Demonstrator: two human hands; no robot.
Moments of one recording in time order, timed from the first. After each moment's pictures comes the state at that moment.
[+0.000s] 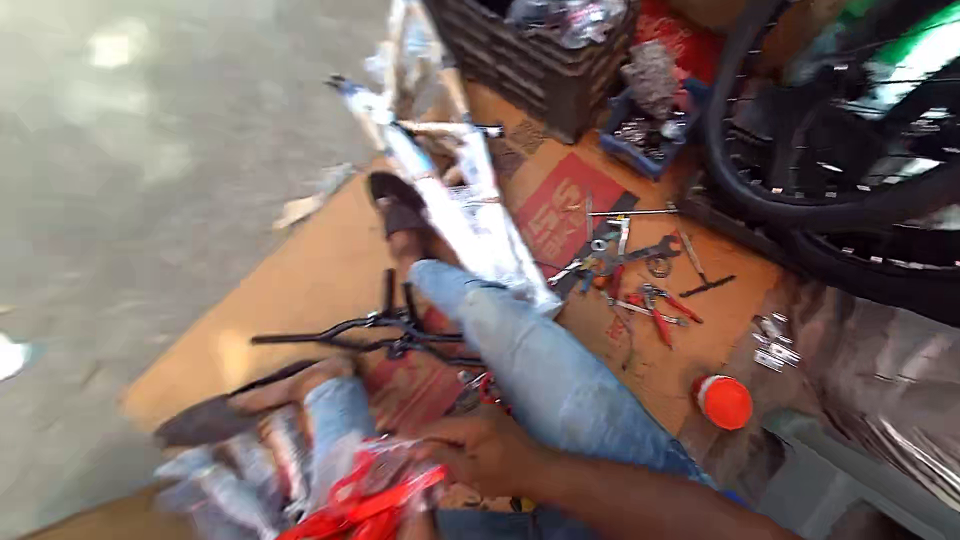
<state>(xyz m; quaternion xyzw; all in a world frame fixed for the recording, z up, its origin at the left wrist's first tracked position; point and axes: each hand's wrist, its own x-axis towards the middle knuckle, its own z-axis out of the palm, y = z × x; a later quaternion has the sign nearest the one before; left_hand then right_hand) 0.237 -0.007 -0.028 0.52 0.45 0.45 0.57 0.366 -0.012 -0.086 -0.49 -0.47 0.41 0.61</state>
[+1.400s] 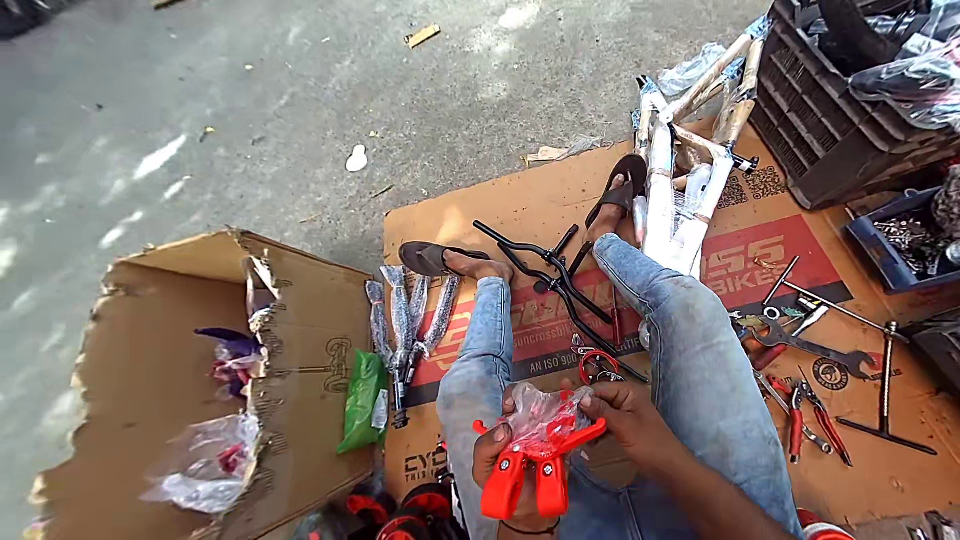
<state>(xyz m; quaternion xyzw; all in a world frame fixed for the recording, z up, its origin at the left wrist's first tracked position) 0.186 -0.023 -0.060 0.06 0.15 0.67 0.72 0.350 -0.019 -0.078 -0.40 -0.25 0.76 0.45</state>
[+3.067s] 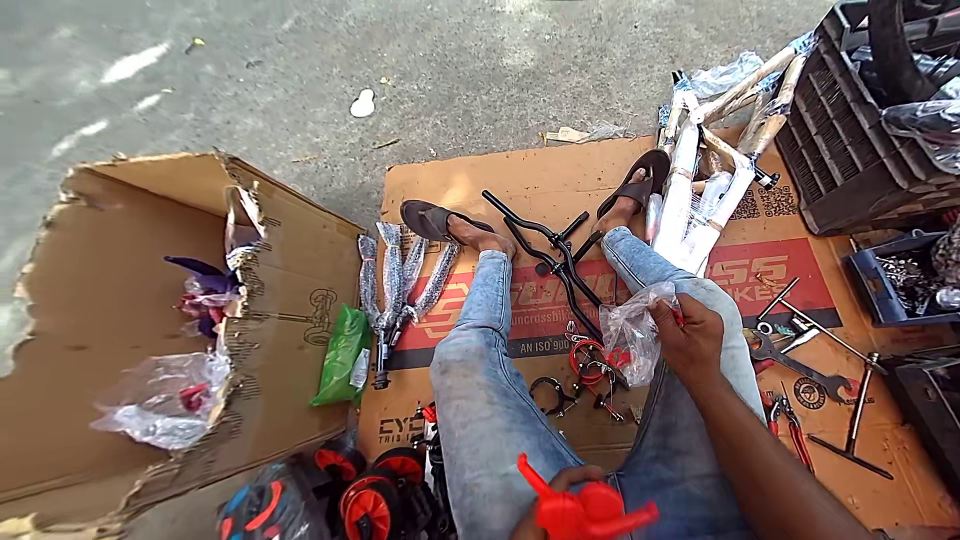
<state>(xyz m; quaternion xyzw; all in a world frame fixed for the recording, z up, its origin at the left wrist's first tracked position) 0.151 -0.120 -0.052 0.34 0.36 0.27 0.82 0.418 0.060 -0.104 -0.58 -0.56 0.22 0.55</state>
